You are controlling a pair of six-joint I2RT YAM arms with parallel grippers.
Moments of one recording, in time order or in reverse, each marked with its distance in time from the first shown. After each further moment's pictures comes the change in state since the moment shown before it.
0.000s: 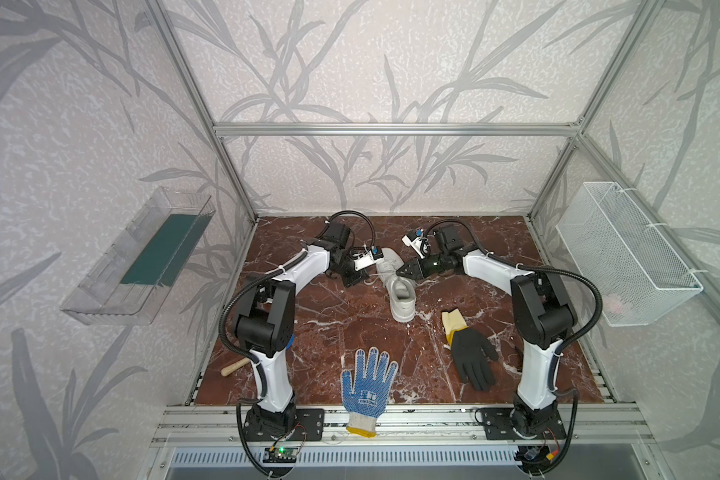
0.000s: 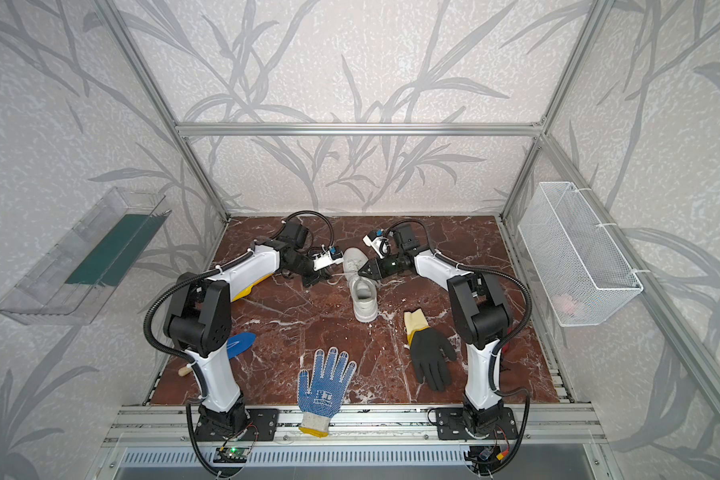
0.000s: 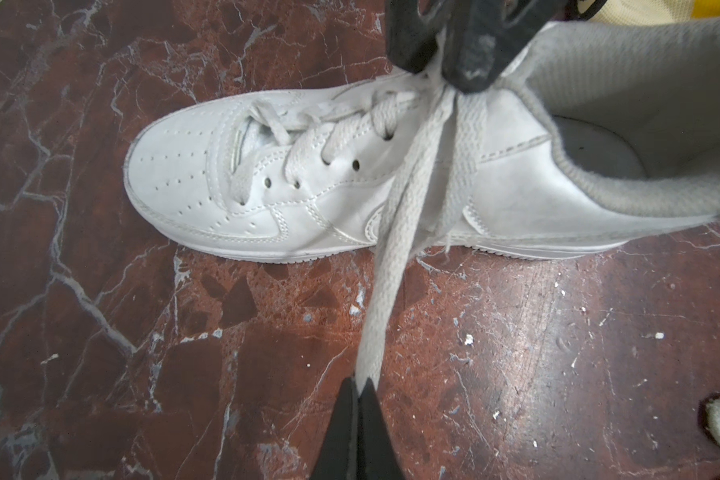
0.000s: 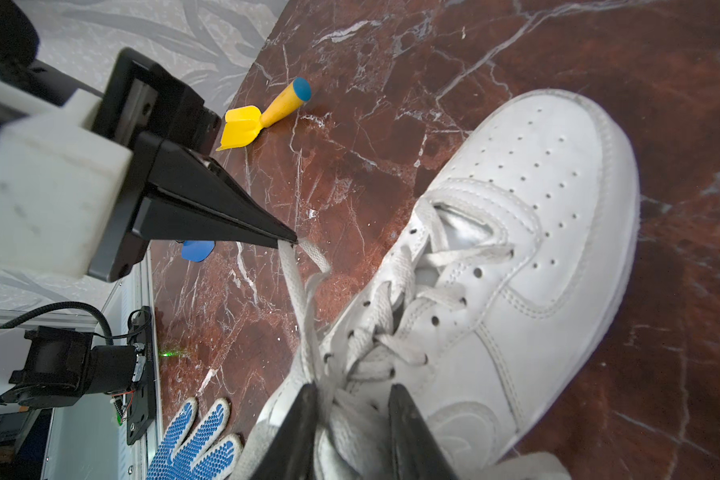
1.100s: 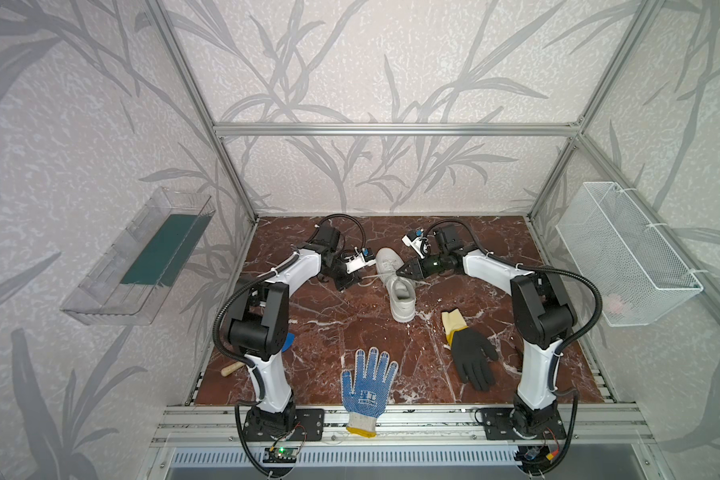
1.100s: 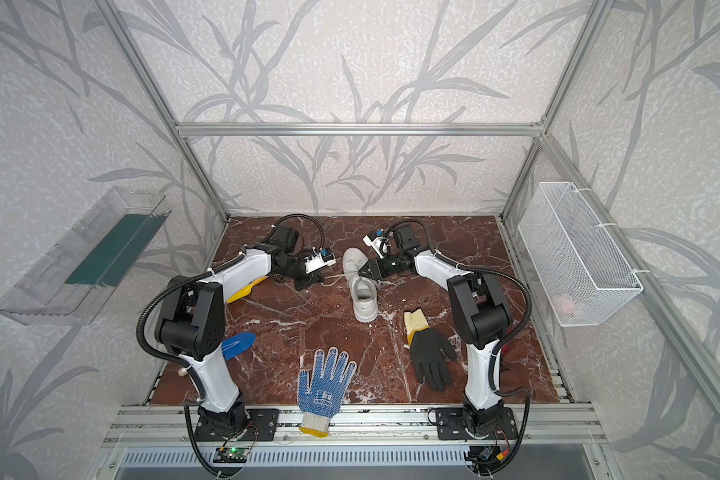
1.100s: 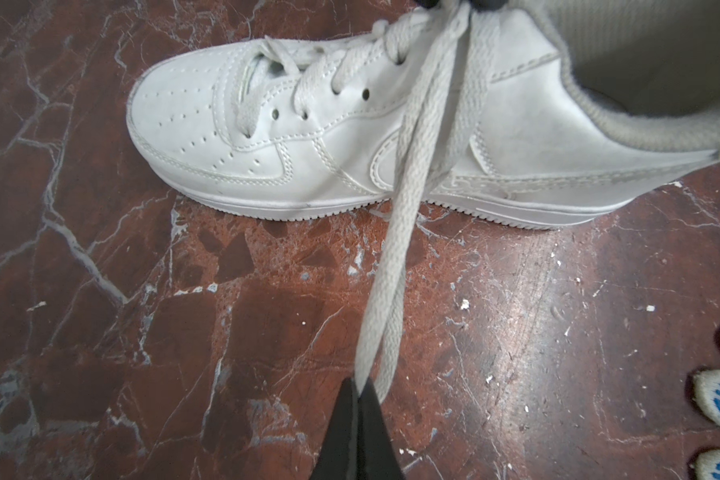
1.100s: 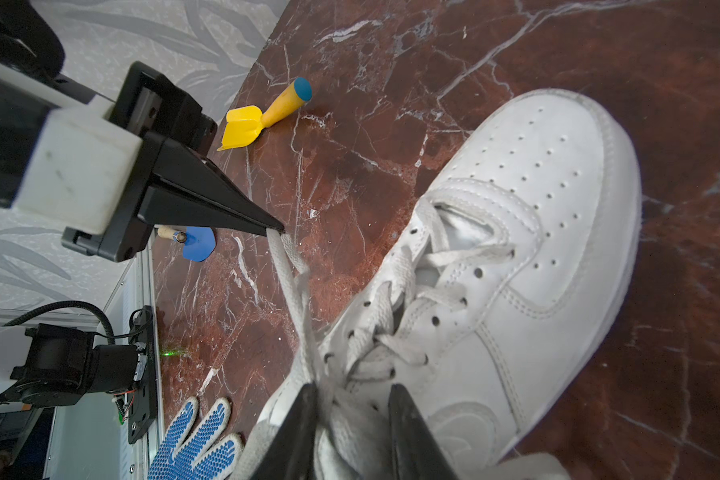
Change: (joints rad) left arm 0.056 -0.038 -0.074 0.014 0.040 0.008; right arm -0.001 0.002 0.002 -0.001 -0.005 0.000
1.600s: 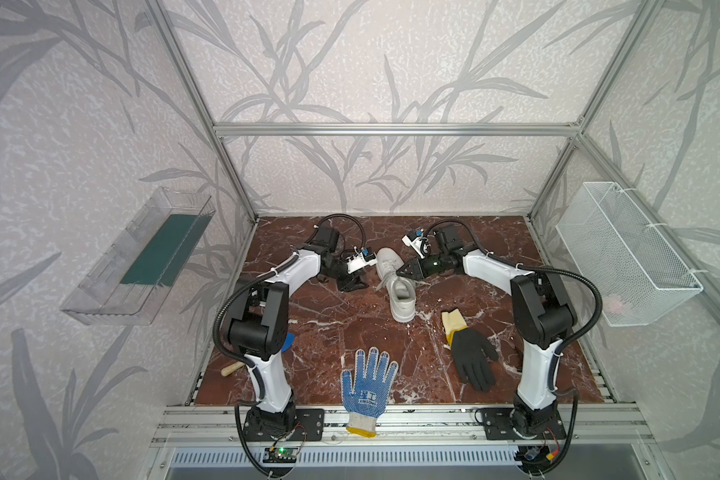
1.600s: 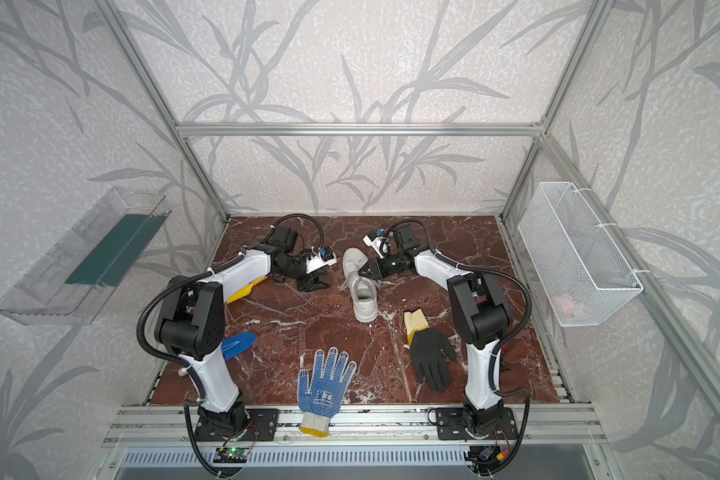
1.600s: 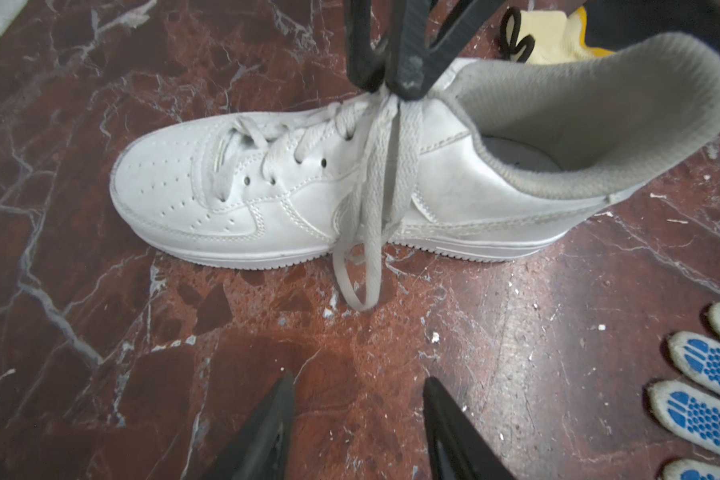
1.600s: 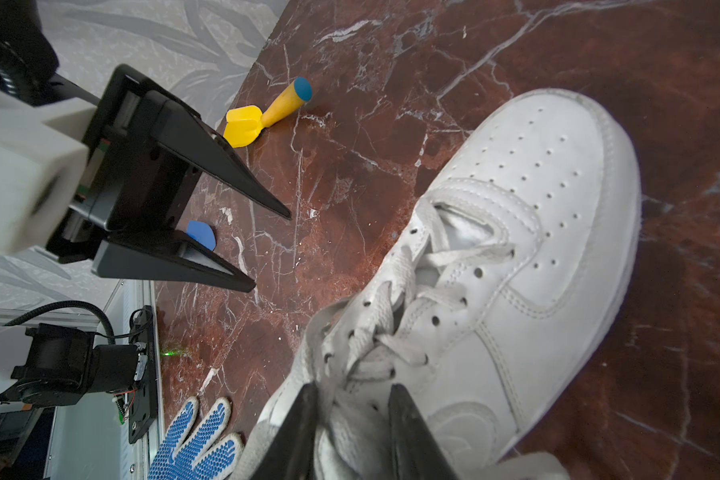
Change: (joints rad) left arm -0.005 0.001 -0.006 0.027 0.142 0.029; right arm 0.000 0.000 0.002 -0.003 -0.002 0.000
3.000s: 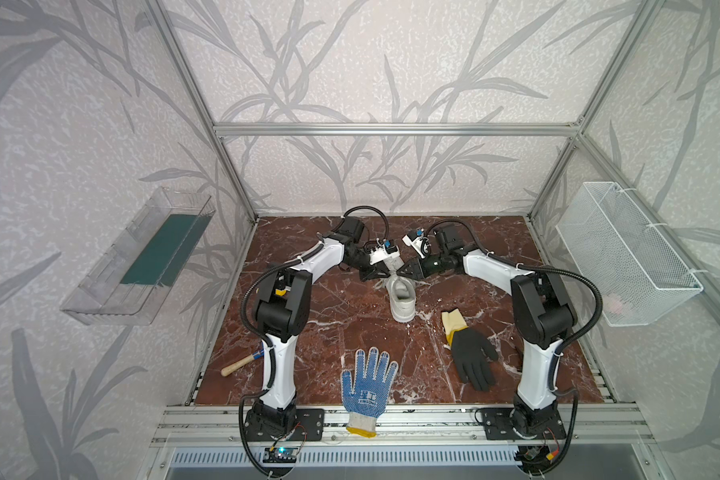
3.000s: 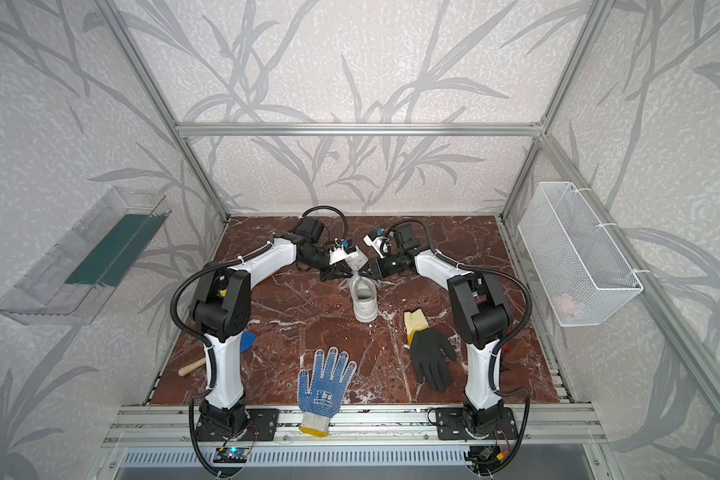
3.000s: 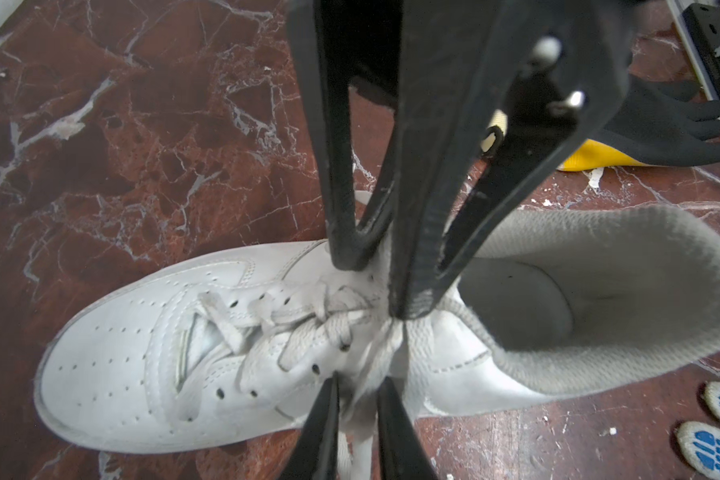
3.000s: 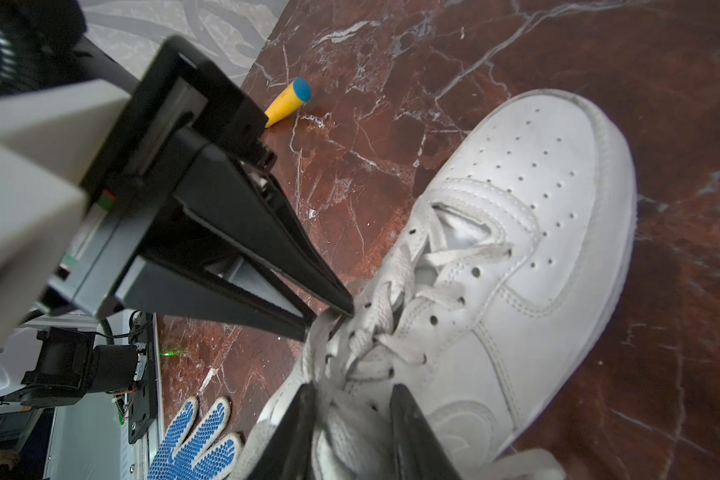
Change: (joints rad) left arm -0.121 0.219 0.288 -0.080 0.082 -0.040; right arm -0.005 0.000 0.000 -0.002 -0.010 0.001
